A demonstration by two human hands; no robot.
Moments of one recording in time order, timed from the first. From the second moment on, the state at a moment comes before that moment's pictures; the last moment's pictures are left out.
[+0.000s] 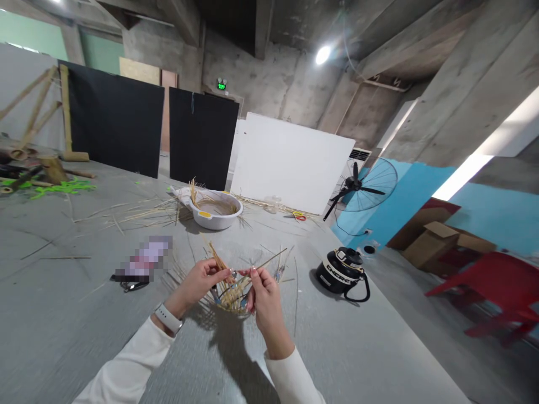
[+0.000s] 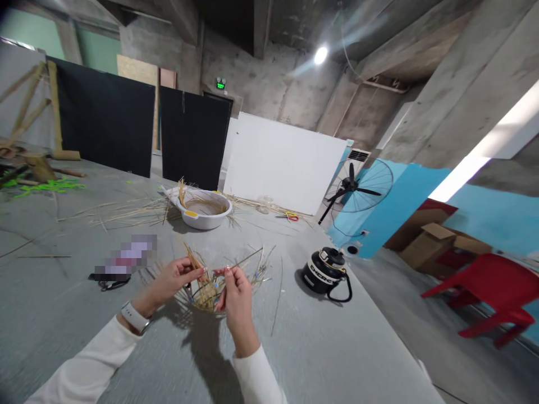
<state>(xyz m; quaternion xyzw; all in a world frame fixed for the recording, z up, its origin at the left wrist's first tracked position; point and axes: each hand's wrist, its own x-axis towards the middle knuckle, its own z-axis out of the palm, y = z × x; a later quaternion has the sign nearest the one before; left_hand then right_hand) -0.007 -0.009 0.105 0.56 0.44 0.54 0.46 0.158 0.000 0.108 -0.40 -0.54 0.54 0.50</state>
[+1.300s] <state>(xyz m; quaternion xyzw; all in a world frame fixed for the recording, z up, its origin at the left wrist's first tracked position) 0.014 -0.017 0.097 0.67 0.46 0.53 0.22 0.170 0.007 0.097 -0.37 -0.72 0.45 0.37</state>
